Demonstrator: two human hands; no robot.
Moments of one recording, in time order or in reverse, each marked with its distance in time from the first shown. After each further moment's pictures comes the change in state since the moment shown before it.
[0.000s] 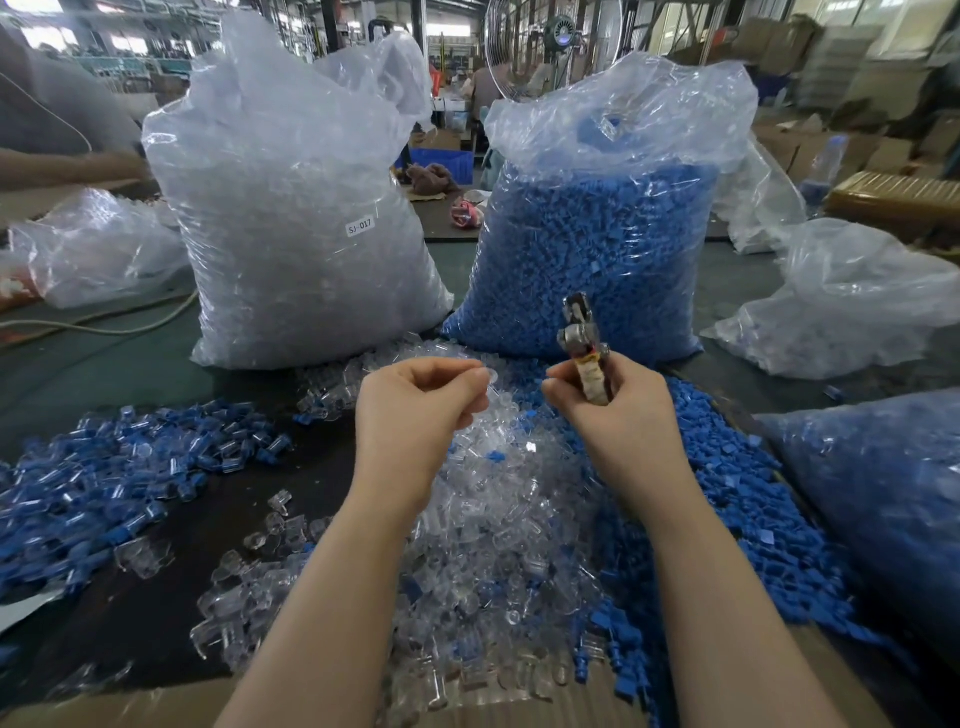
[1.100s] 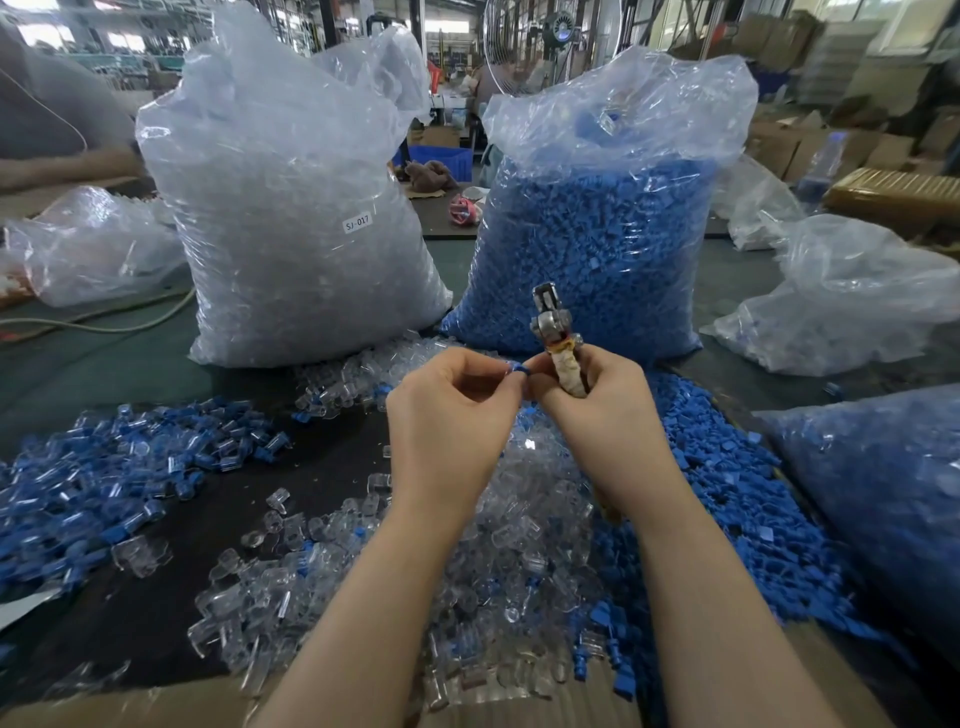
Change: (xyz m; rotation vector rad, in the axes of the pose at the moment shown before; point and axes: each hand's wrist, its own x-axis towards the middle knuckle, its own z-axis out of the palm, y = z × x) left_hand -0.012 -0.007 0.023 0.266 0.102 0.367; right_hand -0.005 -0.017 0.008 0.082 -0.090 -0.023
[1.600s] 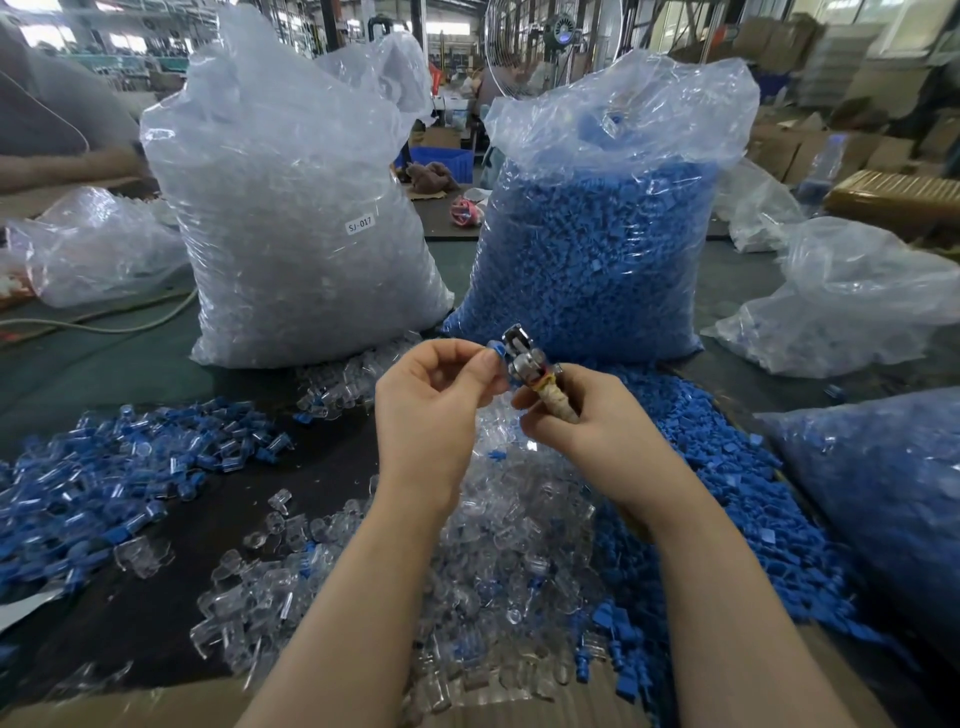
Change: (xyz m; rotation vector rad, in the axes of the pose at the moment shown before) left_hand 0.009 0.002 -0.007 -0.460 -0.023 -0.224; right_hand -0.002 0.001 -0.008 -0.120 -0.261 0.026
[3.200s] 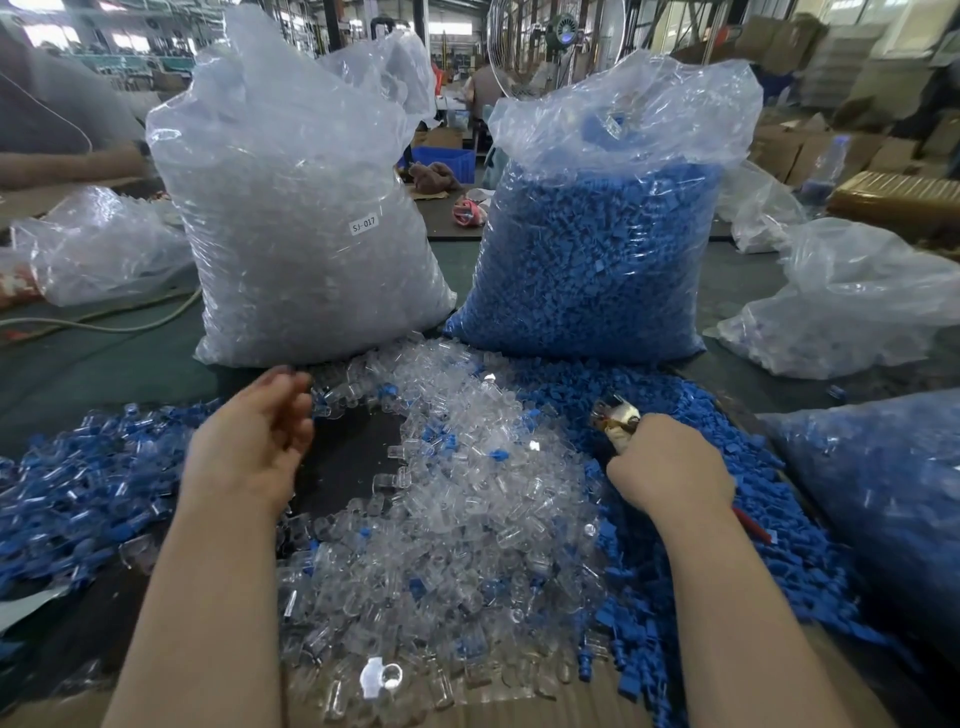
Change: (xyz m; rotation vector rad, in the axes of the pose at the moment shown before) left_hand 0.040 0.000 -0.113 -0.179 0.356 -0.421; right_hand -0.002 0.033 -0.018 -0.805 0.188 0.648
